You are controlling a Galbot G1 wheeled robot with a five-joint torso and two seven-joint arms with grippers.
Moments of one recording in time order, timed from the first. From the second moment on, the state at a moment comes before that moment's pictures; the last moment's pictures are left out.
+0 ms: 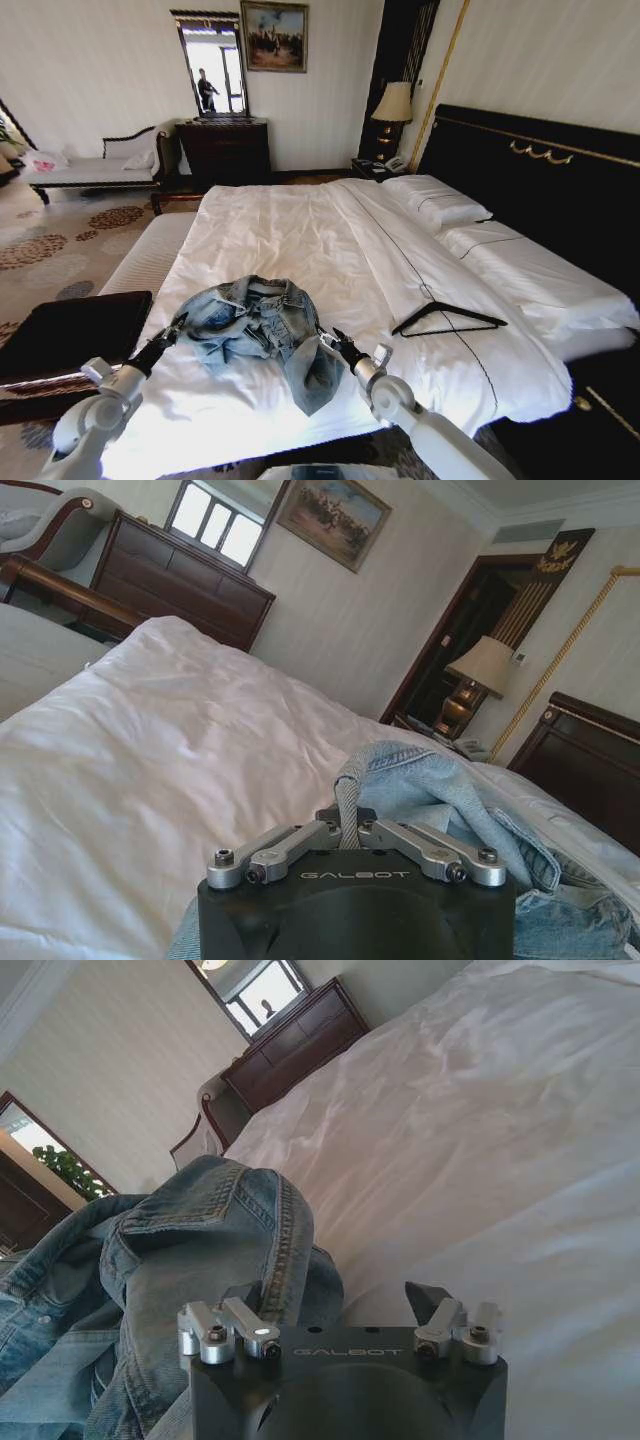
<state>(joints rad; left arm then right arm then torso) 1.53 -1.09 -0.92 -1.80 -0.99 0.24 0.38 -1.15 0.99 -0.08 1.79 1.13 0.01 0.15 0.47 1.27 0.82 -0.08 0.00</state>
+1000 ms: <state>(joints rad) 1.54 -1.09 -0.92 -1.81 -0.98 0.23 0.38 -1.21 1.00 -0.08 1.83 1.09 0.04 0.10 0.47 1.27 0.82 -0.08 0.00</state>
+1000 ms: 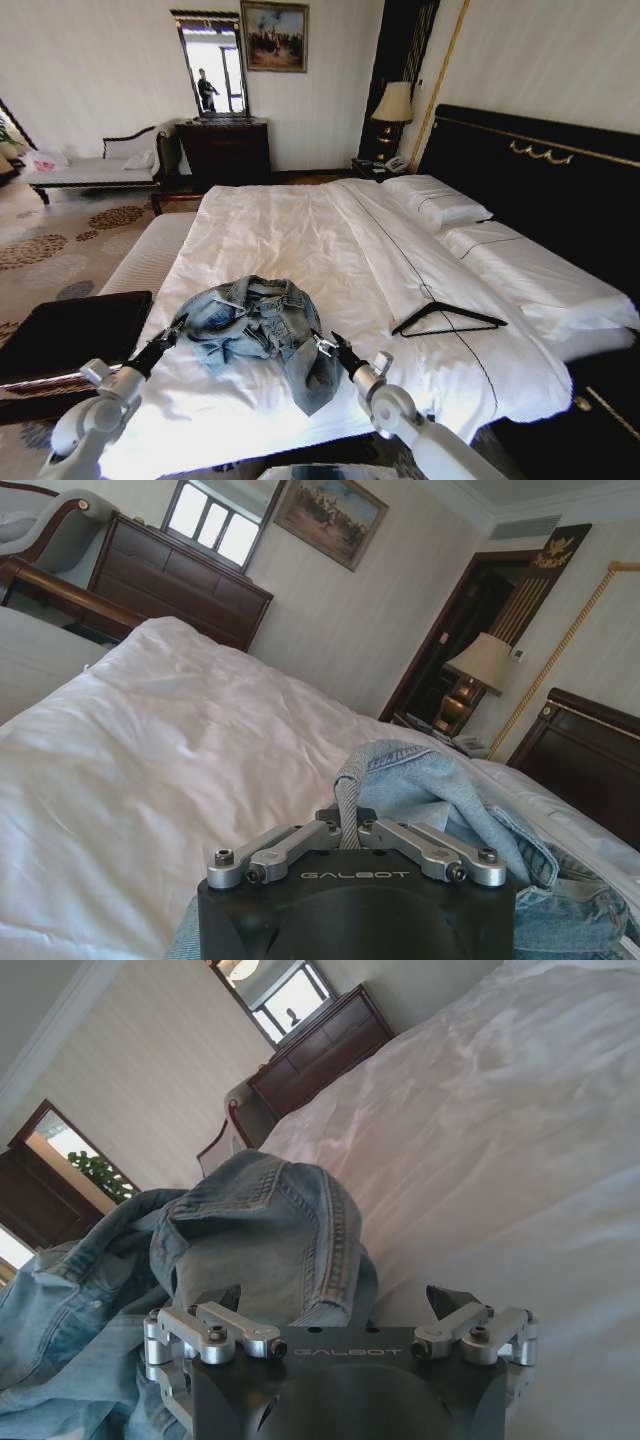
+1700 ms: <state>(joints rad) 1.54 -1.10 -0.92 -1.80 -0.97 0.23 0.39 -1.17 1.01 -0.13 1.79 1.06 0.04 0.06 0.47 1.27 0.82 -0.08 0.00</state>
